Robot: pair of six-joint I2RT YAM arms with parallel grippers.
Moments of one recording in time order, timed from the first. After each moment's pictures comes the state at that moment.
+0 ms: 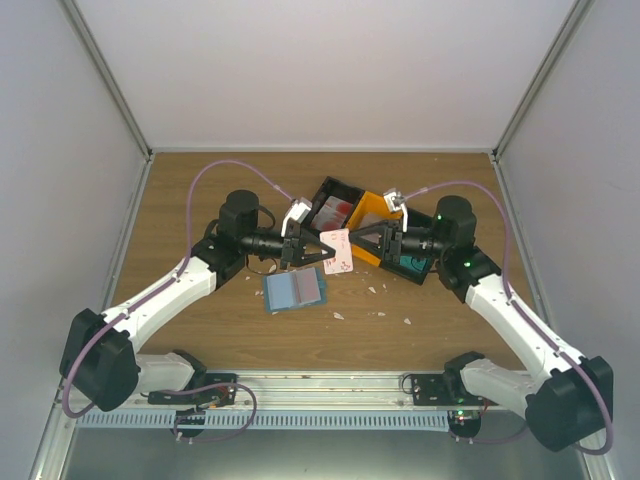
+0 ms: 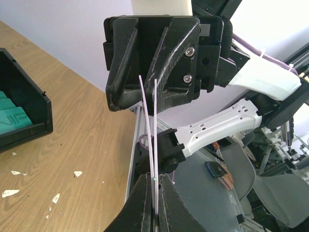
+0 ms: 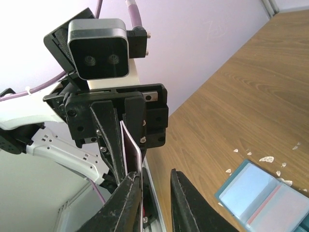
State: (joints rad) left arm -0.55 1.27 0.90 0.12 1.07 -0.48; right arm 0.38 1.06 0.80 0.07 -1.00 0.56
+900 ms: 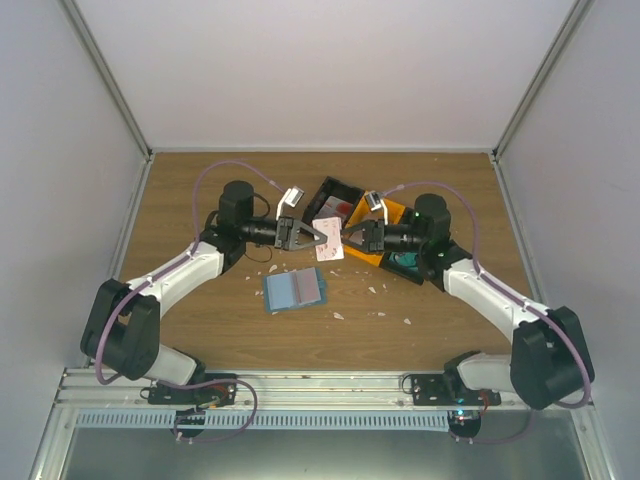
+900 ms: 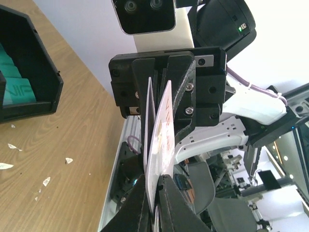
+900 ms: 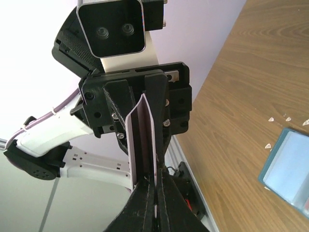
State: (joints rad) left arm -0.41 1.45 0.91 0.26 1.22 -0.75; right arm 0.41 1.28 0.75 0.36 -1.06 0.96
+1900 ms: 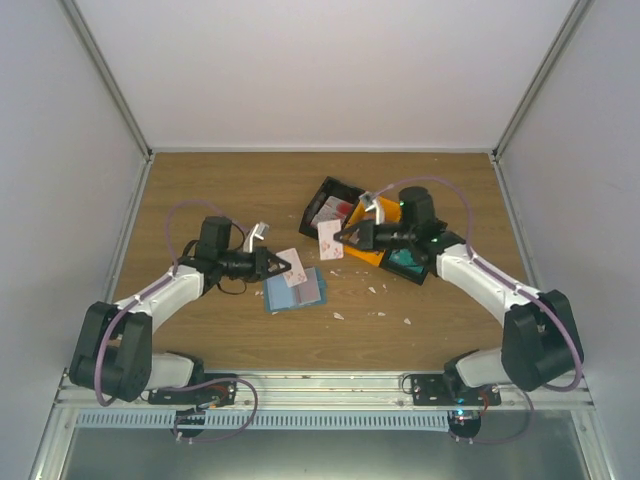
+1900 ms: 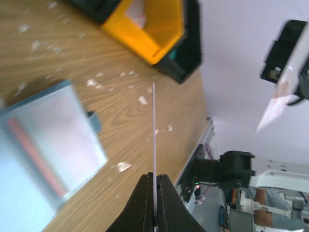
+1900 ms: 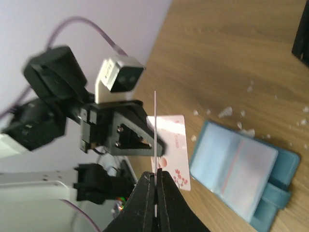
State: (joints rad) left arm -0.24 1.31 0.65 -0.06 0.98 -0.59; right arm 0.39 1.38 0.89 0.01 -0.92 0.66
